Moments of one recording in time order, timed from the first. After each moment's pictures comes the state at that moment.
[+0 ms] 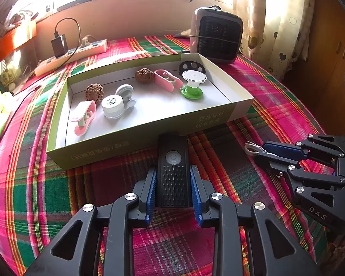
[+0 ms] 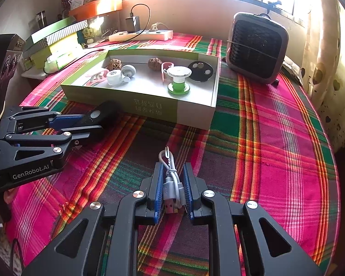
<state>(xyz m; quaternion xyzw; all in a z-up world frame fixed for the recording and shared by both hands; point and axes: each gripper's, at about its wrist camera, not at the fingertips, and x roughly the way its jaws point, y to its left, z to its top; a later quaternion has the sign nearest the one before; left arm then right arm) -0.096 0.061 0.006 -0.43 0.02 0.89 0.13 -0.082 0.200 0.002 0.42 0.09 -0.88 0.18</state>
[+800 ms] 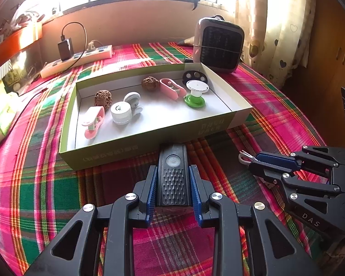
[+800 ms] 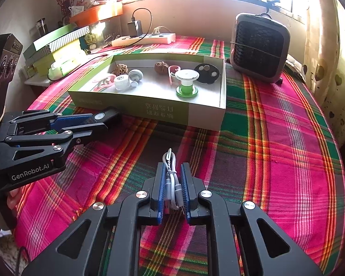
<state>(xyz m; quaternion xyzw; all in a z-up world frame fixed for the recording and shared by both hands) -0.088 0.053 0.019 -0.42 0.01 0.90 0.13 -0.076 0.193 0.006 0.42 0.06 -0.89 0.19</state>
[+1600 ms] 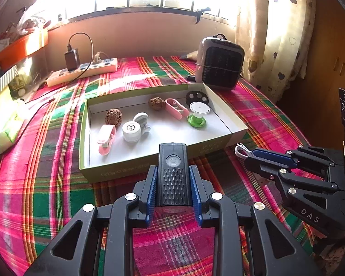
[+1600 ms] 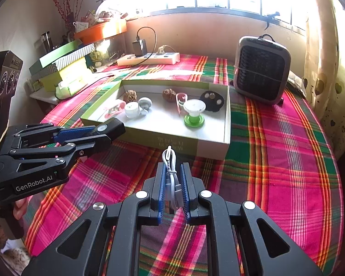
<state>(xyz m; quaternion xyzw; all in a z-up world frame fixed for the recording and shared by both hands) -0.087 0.038 0.047 -0.39 0.00 0.91 0.13 -0.080 0.184 0.037 0.38 0.04 -0.90 0.20</state>
